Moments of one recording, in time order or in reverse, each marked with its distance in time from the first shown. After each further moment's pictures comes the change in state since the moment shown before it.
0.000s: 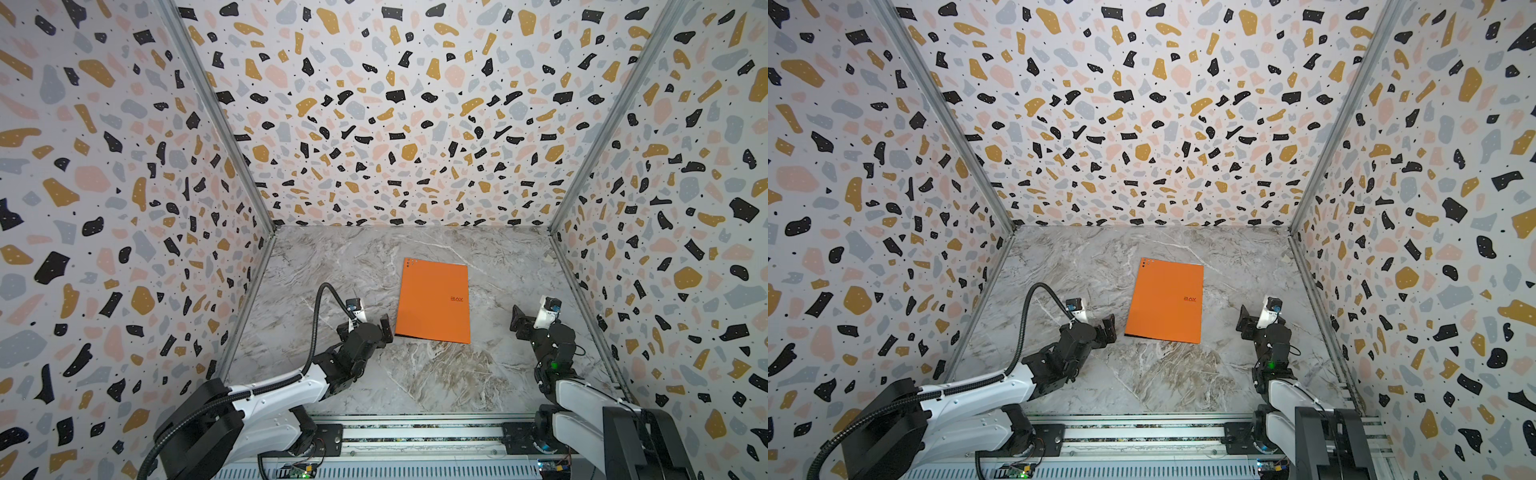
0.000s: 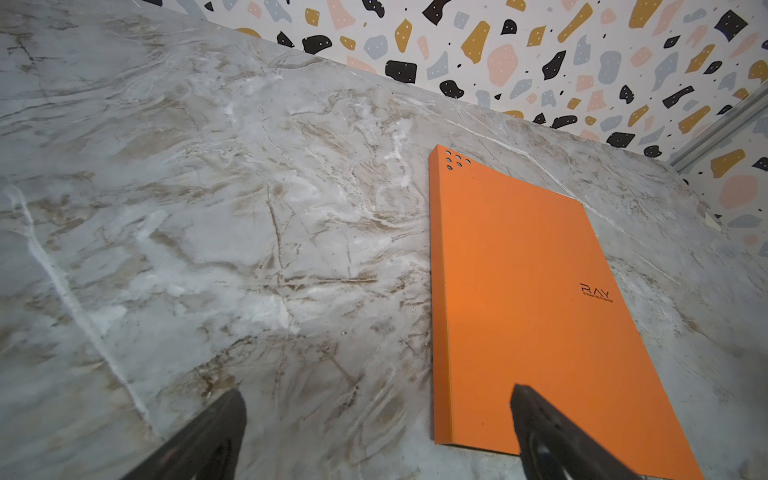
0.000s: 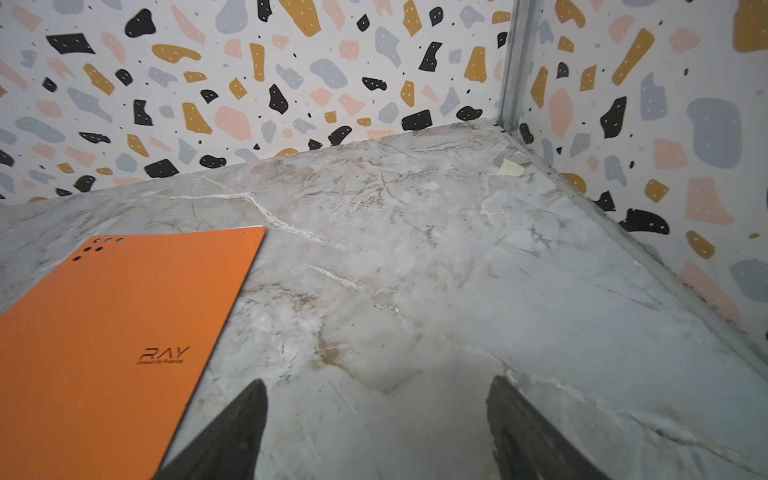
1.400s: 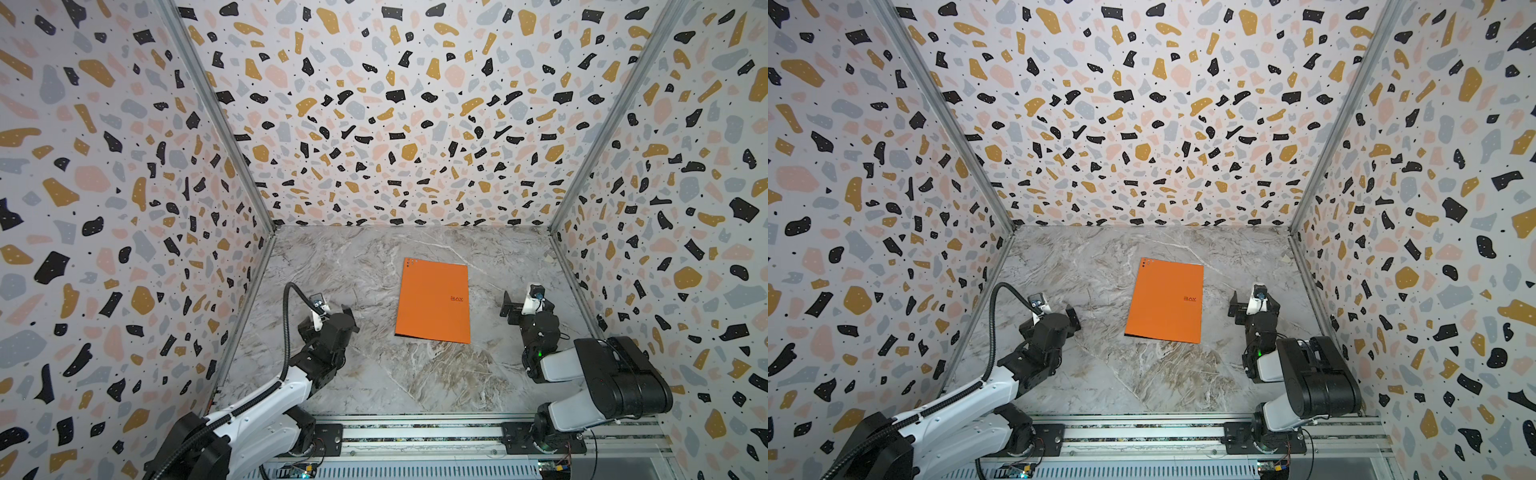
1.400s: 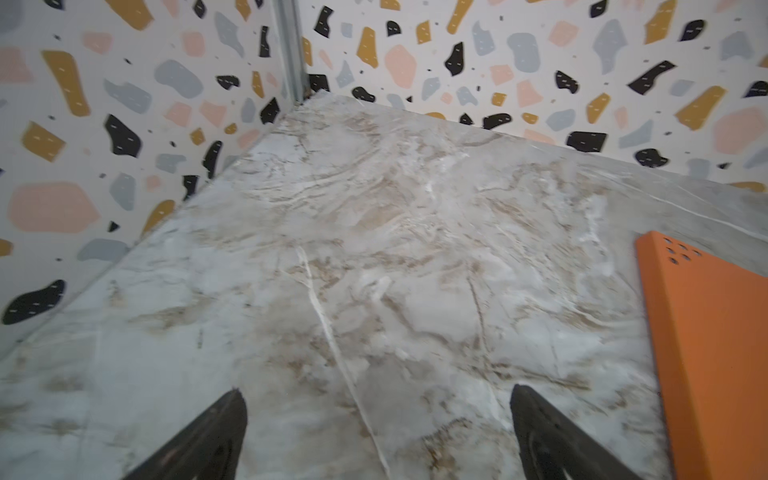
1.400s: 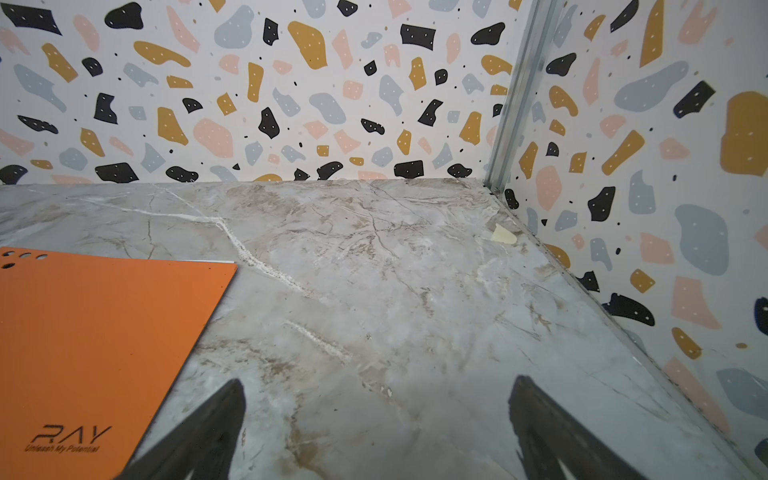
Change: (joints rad) left arm 0.333 -0.122 -0.007 -0.119 -0.187 0.184; right arm 0.101 0.390 0.104 0.381 0.143 -0.140
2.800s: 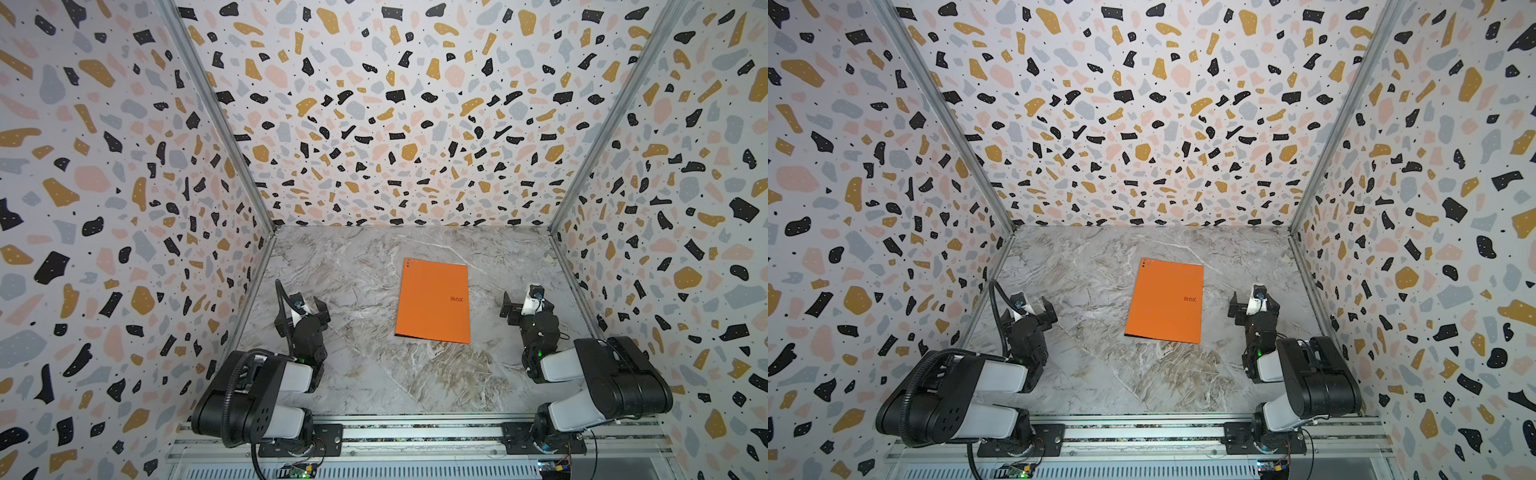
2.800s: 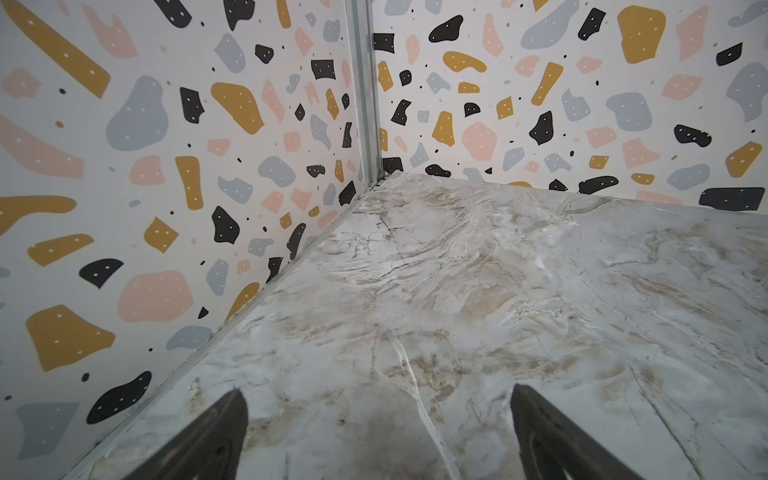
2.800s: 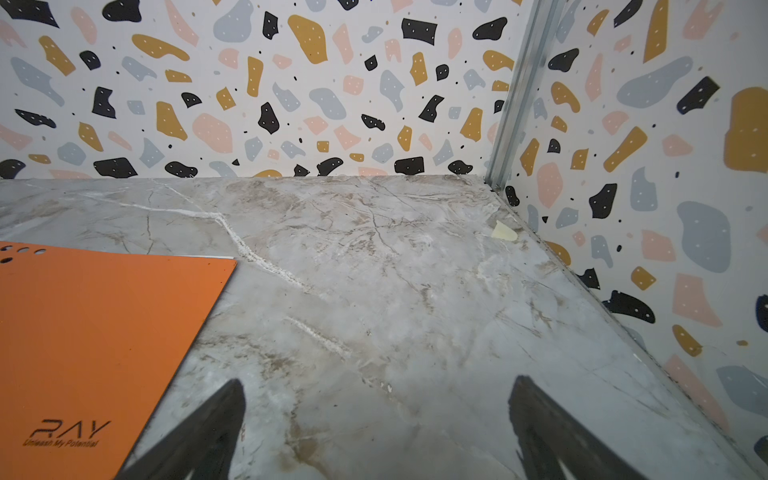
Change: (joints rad) left arm 0.327 0.414 -0.245 1.040 0.156 0.418; right arm 0.000 0.000 0.000 -0.007 0.000 -0.002
